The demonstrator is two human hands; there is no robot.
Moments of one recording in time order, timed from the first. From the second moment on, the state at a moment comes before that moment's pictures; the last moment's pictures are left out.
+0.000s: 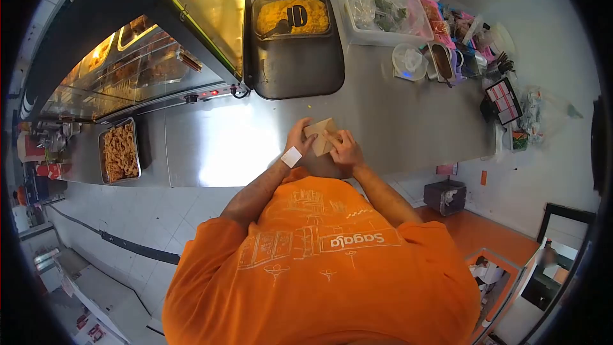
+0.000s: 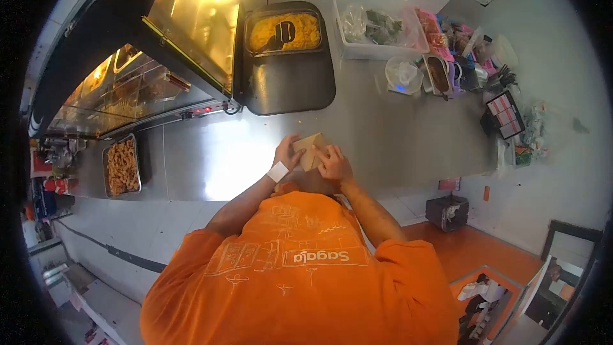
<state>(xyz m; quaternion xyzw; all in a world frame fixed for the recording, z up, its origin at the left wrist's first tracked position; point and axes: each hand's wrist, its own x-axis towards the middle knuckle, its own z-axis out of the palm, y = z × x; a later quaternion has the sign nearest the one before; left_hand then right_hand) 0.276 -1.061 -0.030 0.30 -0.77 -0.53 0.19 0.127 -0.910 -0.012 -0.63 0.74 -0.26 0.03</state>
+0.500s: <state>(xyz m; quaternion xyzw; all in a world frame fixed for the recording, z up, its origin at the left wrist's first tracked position) 0.279 -1.034 -0.049 0.40 -0.74 -0.48 0.25 0.146 -0.914 -0.009 -0.58 0.76 -0.27 0.11</state>
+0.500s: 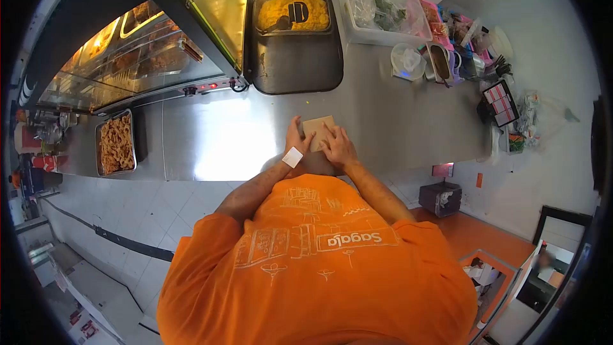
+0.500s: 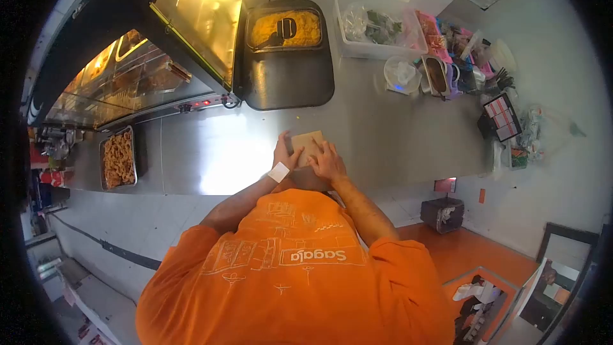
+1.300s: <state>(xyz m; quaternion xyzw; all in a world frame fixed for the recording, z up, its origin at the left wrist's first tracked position) 0.284 -1.046 -0.043 0.34 -0.72 -0.57 0.19 0.119 -0.937 -0.039 -0.40 0.74 -0.40 0.37</state>
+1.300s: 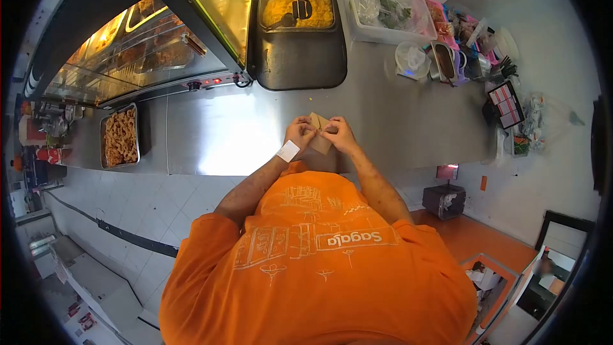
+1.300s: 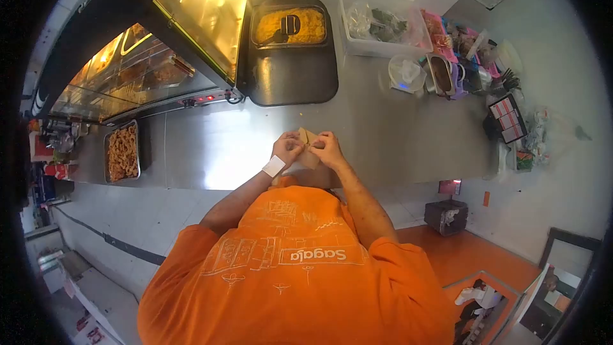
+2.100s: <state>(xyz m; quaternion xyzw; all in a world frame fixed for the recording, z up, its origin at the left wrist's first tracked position) 0.282 -1.039 -0.024 0.24 -0.88 -0.36 0.21 0.116 -0.957 -0.063 -0.39 0.73 -0.44 0.35</state>
